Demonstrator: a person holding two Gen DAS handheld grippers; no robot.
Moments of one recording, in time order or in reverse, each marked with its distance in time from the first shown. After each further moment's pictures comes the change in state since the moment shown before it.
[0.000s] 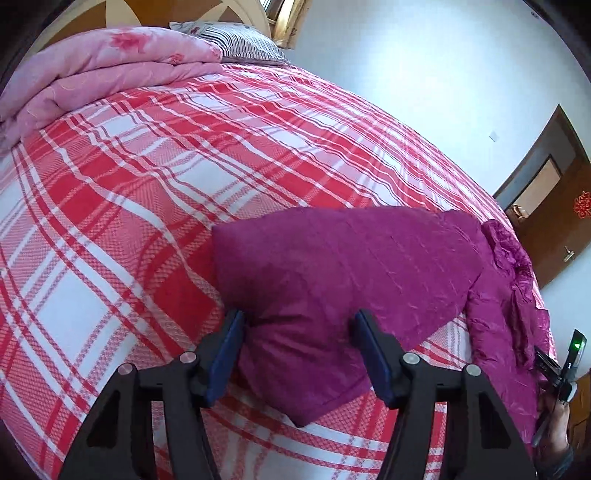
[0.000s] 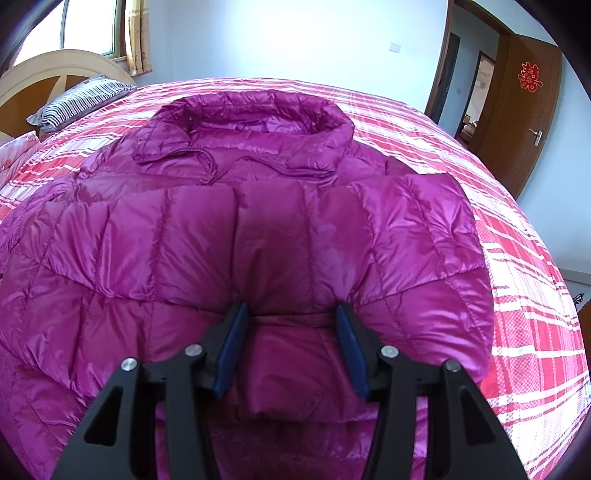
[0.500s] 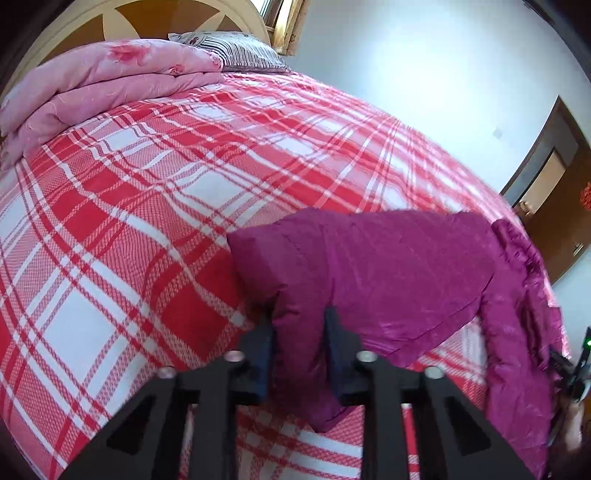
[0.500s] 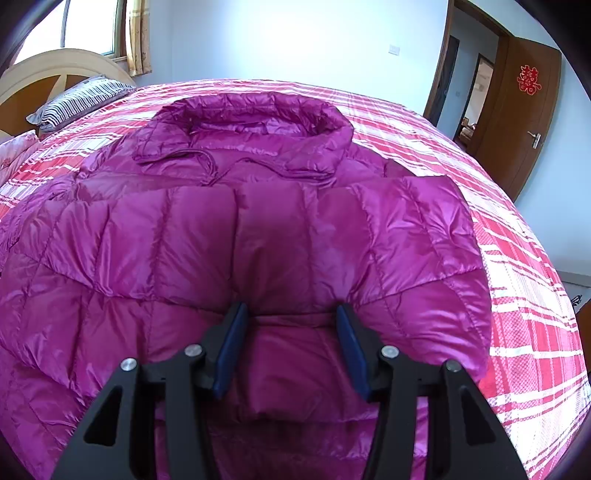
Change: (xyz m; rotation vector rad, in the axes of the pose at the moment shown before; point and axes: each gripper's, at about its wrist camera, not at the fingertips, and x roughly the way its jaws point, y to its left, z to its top) left arm 0.002 0.006 0.004 0.040 -0.031 0.008; right arm -0.001 0.000 0.000 -0.004 -0.005 -0.007
